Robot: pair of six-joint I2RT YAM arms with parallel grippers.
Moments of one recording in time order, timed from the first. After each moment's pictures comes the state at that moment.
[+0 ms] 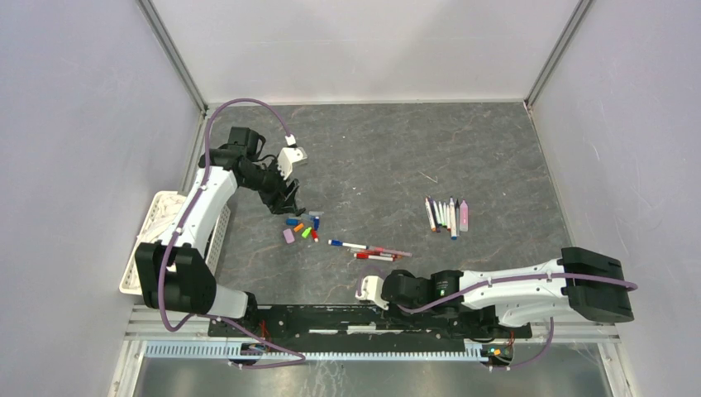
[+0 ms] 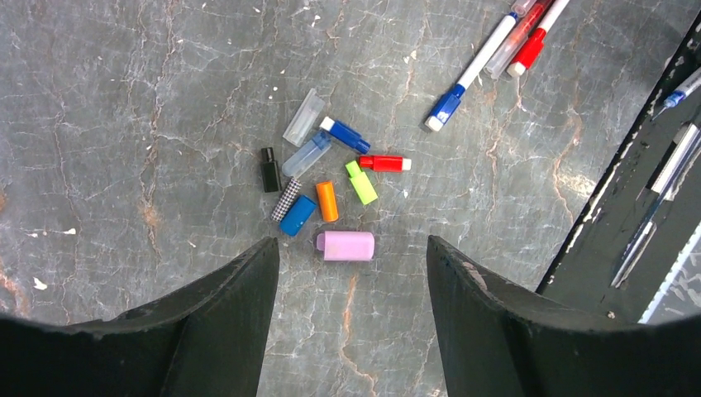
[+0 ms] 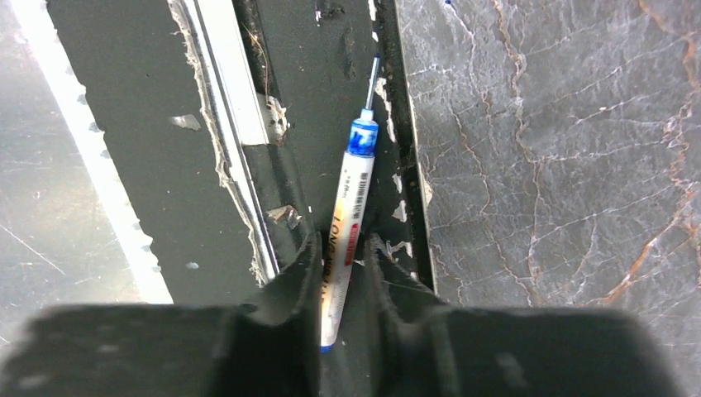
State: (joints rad) left arm -0.12 1.42 1.22 -1.01 0.63 0.80; right arm 1.45 1.20 0.49 -0.31 -0.05 0.10
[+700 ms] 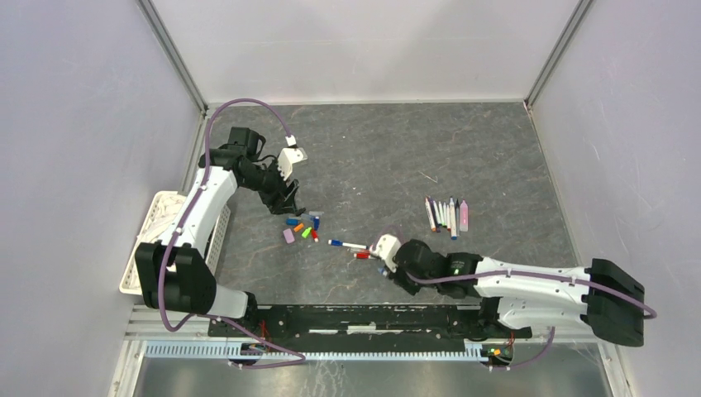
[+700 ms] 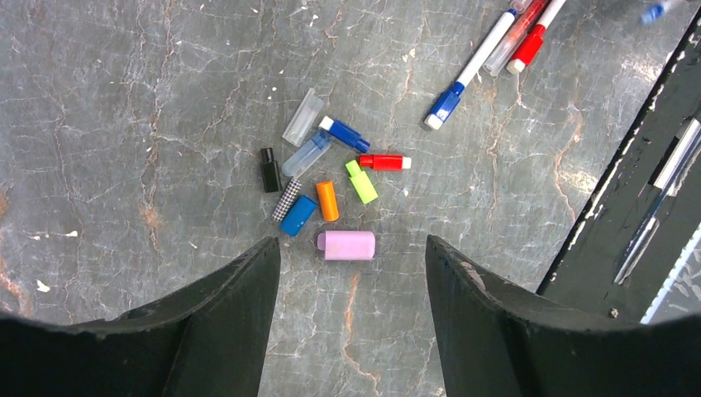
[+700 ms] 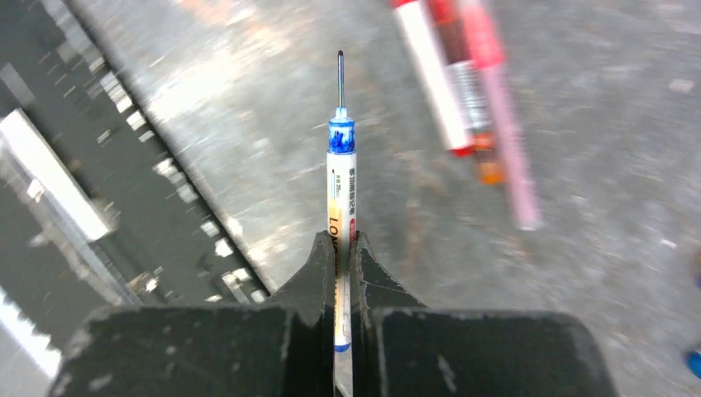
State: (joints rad) left arm -0.12 1.42 1.22 -1.02 0.63 0.82; right arm 1.23 1.08 0.49 -0.32 0.09 0.10
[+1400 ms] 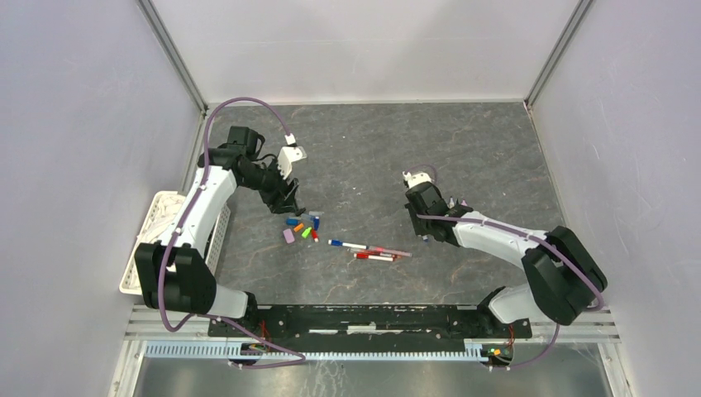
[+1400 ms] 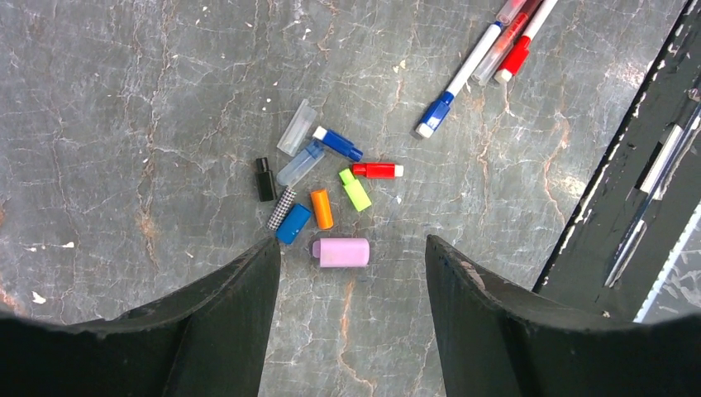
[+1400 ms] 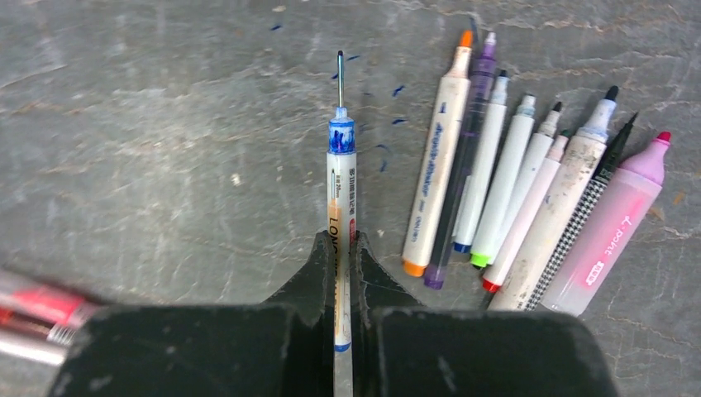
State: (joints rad) left arm -0.11 1.42 1.23 -1.02 0.67 0.82; right arm 0.66 1.39 0.70 -0.25 0.30 0.22
